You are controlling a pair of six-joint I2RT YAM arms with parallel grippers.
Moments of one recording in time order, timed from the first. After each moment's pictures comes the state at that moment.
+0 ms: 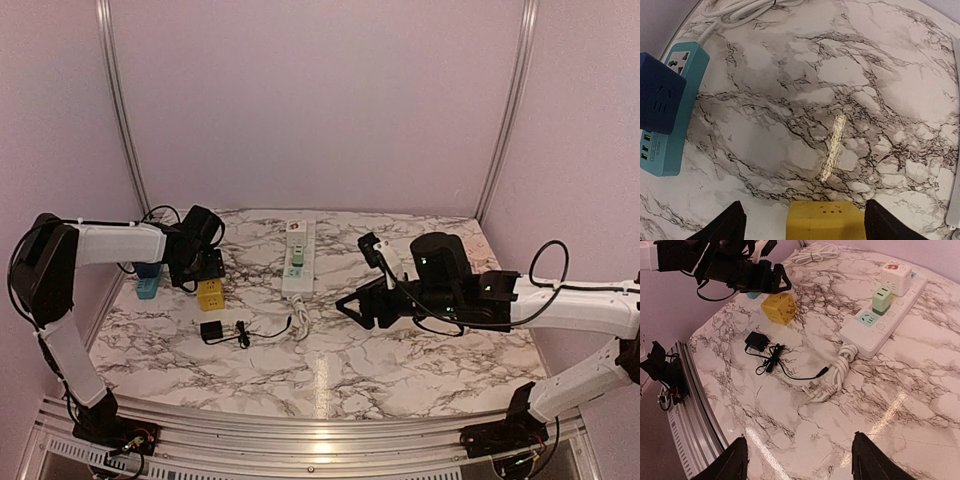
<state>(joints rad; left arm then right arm) -0.47 1.76 1.14 -0.44 -0.42 -0.65 0.94 1.25 0.83 -0.07 -0.10 0.32</state>
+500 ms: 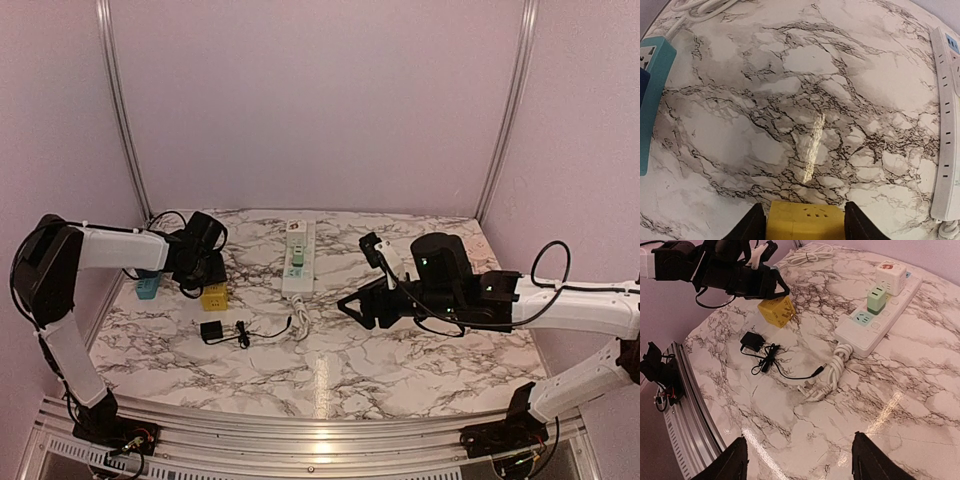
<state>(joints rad) -0.48 1.77 1.09 -0.32 -0.32 -0.65 0.95 1.24 0.83 -0.09 -0.08 0.32</state>
